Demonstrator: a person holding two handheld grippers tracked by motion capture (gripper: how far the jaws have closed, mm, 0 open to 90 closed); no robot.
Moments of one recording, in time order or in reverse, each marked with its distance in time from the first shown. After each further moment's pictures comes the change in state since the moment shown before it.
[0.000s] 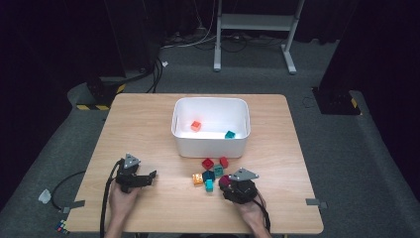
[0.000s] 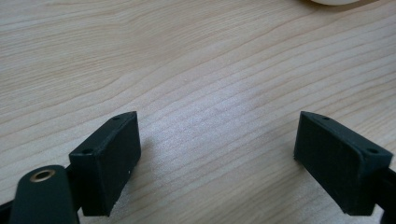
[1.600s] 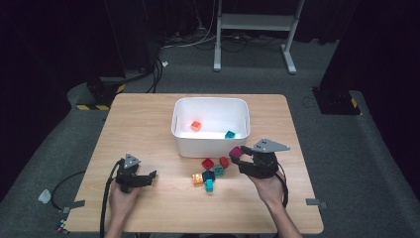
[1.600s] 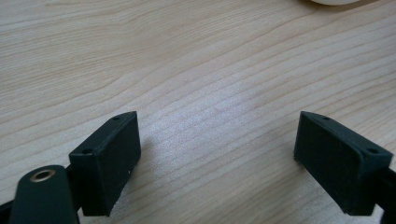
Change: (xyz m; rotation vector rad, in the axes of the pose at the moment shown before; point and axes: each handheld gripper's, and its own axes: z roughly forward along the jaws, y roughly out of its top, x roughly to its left) left arm 0.000 0.000 0.000 0.001 0.000 0.002; right arm -0.048 0.083 -0.079 -0.195 0.079 0.021
